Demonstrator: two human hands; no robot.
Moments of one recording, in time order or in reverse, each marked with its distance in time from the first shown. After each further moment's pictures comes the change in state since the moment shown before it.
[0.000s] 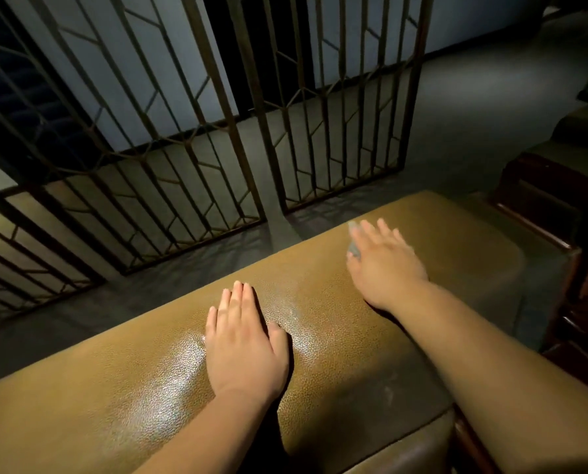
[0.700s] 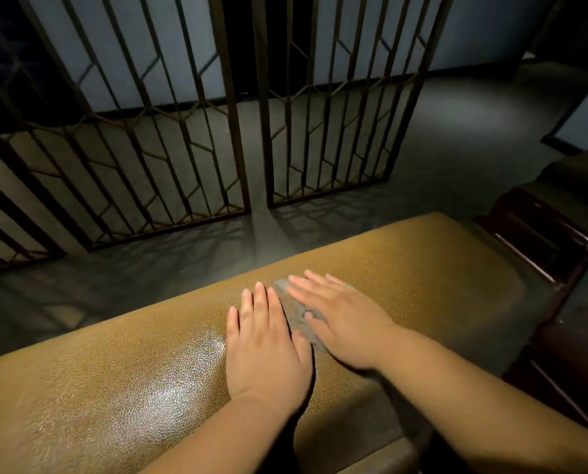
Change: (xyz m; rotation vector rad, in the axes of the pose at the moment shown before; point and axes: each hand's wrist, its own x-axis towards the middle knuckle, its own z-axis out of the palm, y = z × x) left_hand 0.004 -0.007 -0.006 0.007 -0.164 0.099; right_hand -0.035 -0.080 0.020 0.032 -0.109 -0.514
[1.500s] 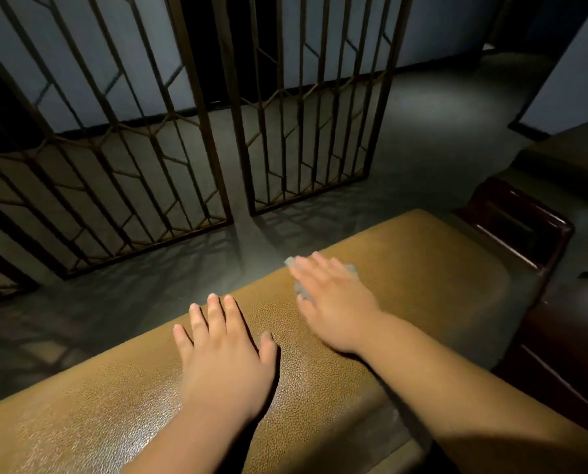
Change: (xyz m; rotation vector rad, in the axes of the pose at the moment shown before) left_hand 0.039 -0.036 -0.012 0.042 -0.142 -0.035; right_hand 0.028 0.025 -0.003 -0.080 0.065 0.267
